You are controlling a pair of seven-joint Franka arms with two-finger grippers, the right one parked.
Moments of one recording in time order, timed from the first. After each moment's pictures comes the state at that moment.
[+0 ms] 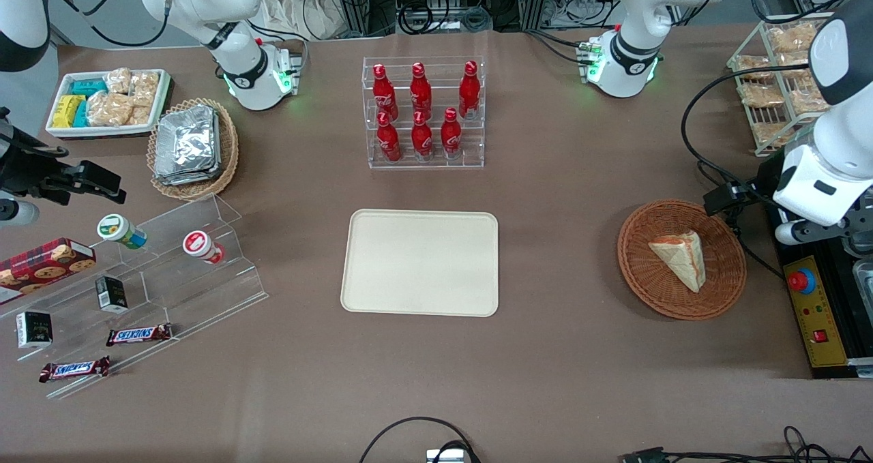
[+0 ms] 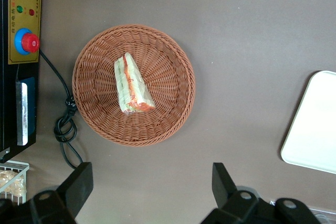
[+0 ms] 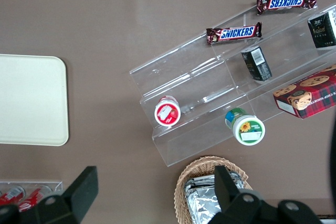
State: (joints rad) arm -0.15 0.12 0.08 -1.57 0.00 1.61 -0.25
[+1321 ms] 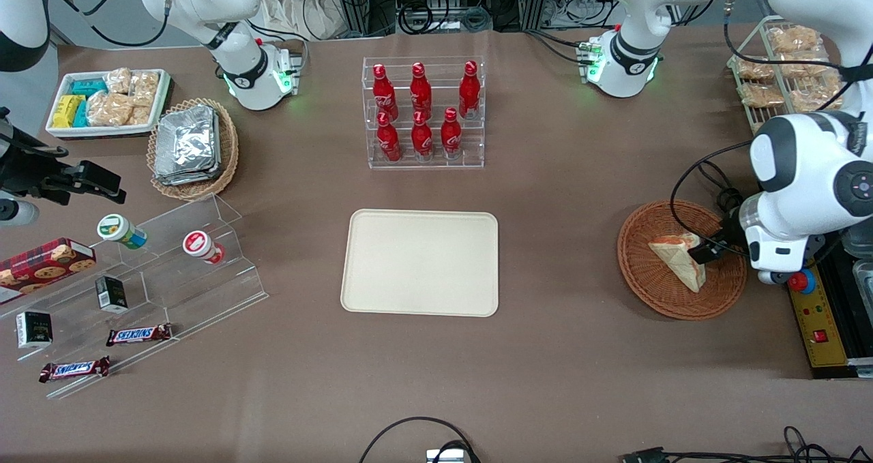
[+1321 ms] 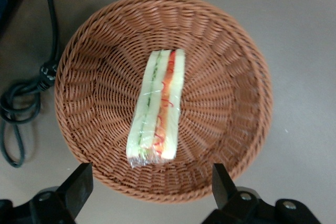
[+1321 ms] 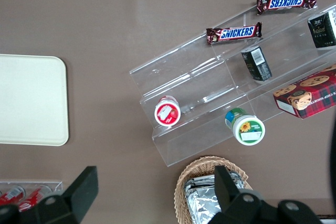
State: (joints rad) arm -0.06 0.22 0.11 -2.00 -0.02 2.10 -0.68
